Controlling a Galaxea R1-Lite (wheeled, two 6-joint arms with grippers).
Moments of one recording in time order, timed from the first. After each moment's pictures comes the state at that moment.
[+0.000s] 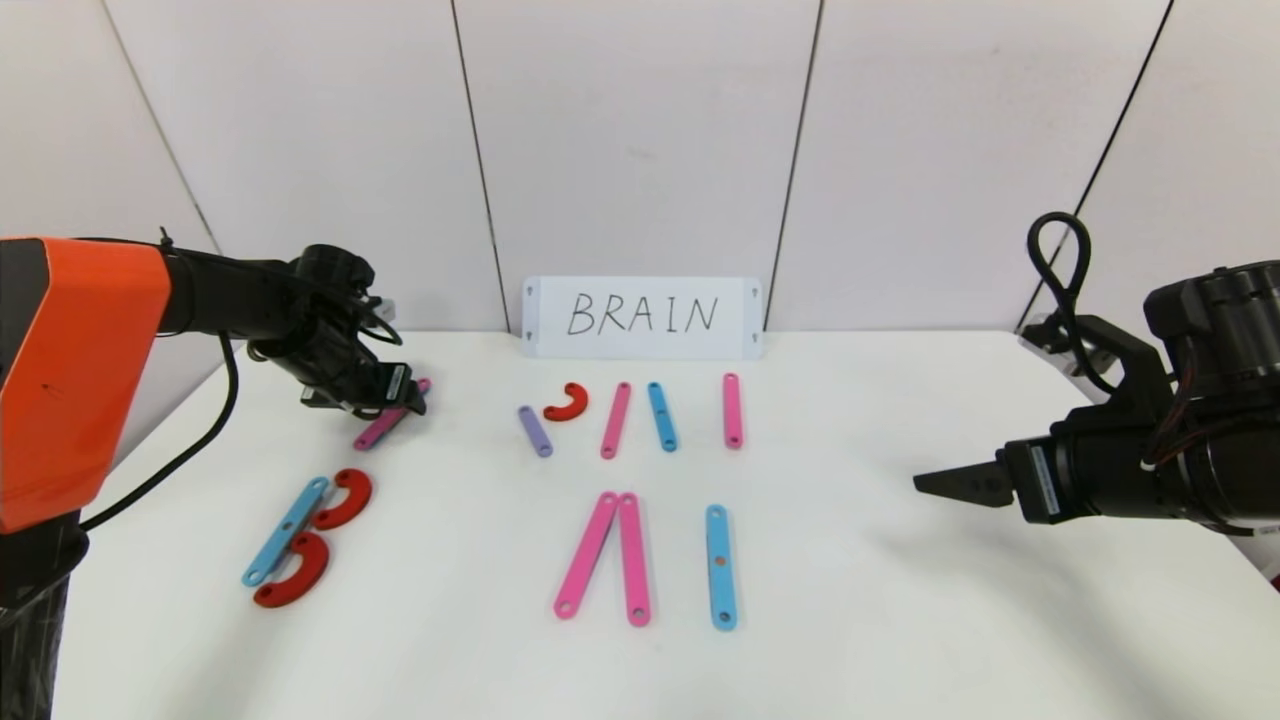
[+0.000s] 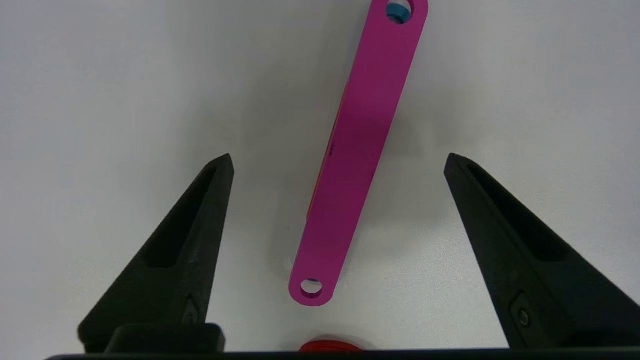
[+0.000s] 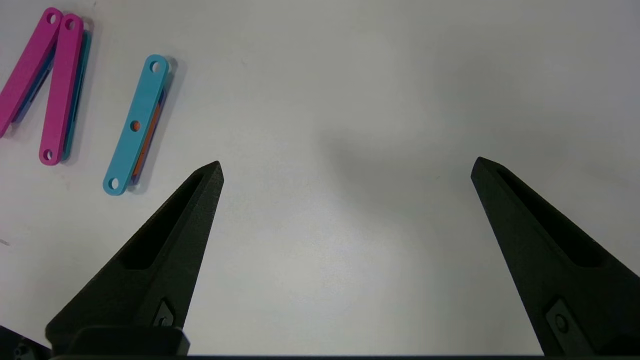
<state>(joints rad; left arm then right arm) 0.01 2.30 -1.86 0.51 -0.04 0.03 0.16 1.53 -0.86 0.11 0.23 0.01</state>
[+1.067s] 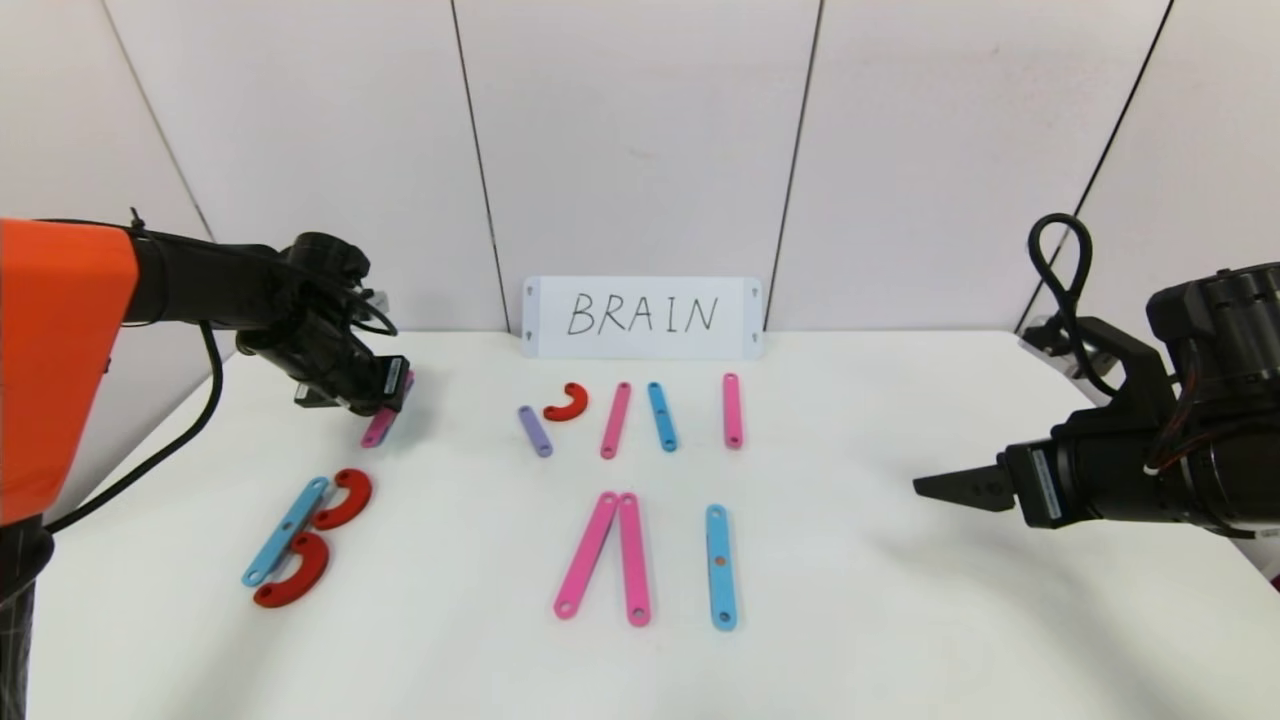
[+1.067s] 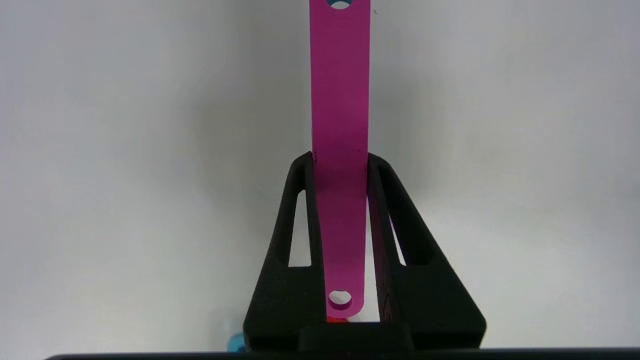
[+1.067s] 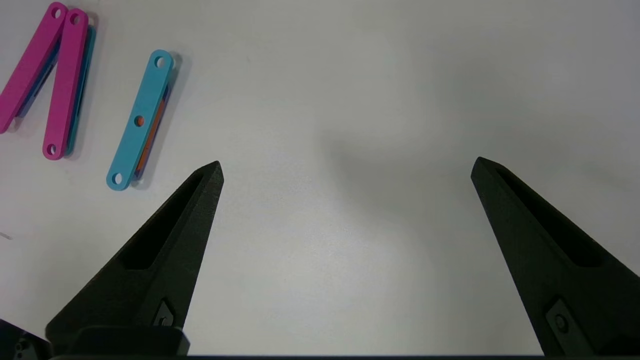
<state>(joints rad) -0.01 2.22 -1.80 0.54 -0.06 -0.05 0.17 1.53 -0.85 0.11 0.23 0.00</state>
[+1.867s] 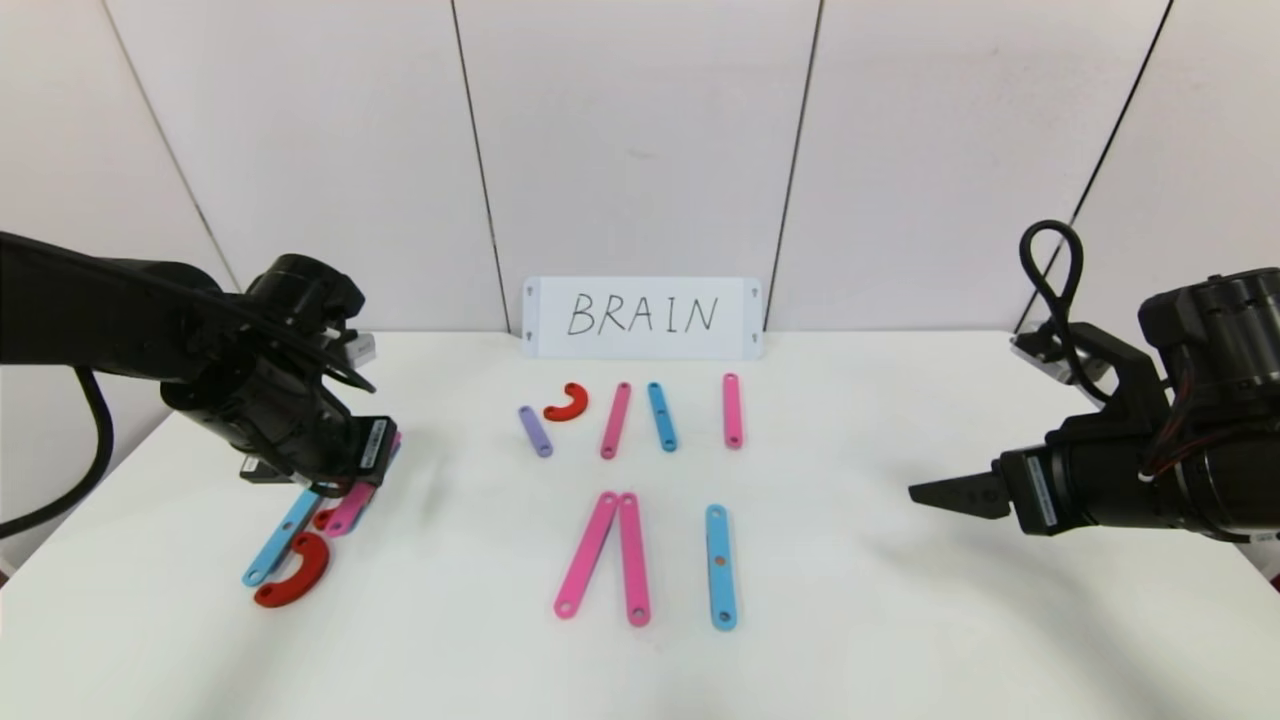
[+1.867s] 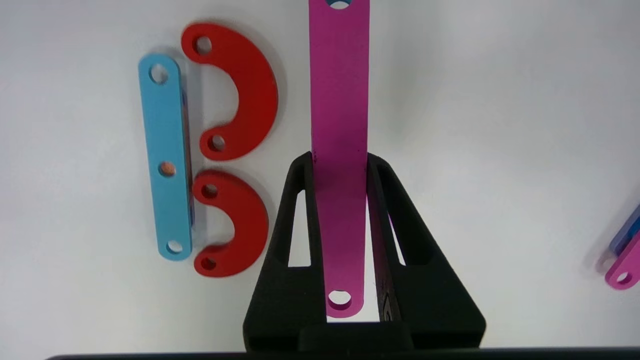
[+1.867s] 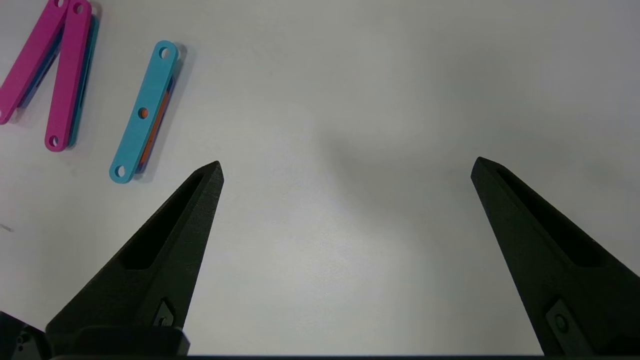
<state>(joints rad) -0.16 1.83 -1.27 0.52 0.04 -0.17 0.18 1.53 -0.84 0.11 0.23 0.00</state>
